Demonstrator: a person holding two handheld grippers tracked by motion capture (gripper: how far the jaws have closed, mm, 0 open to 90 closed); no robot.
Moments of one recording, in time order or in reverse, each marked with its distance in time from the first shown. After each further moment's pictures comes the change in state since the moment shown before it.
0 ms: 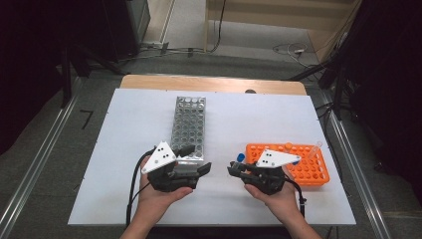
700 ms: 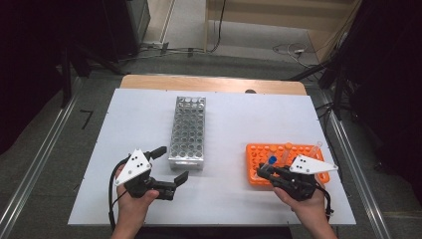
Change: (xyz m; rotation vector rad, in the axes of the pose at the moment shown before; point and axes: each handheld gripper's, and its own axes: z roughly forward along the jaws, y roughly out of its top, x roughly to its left) left arm 0.020 -0.020 -0.042 -0.043 0.086 0.036; right arm -0.021 -0.026 -0.060 -0.039 -0.111 0.049
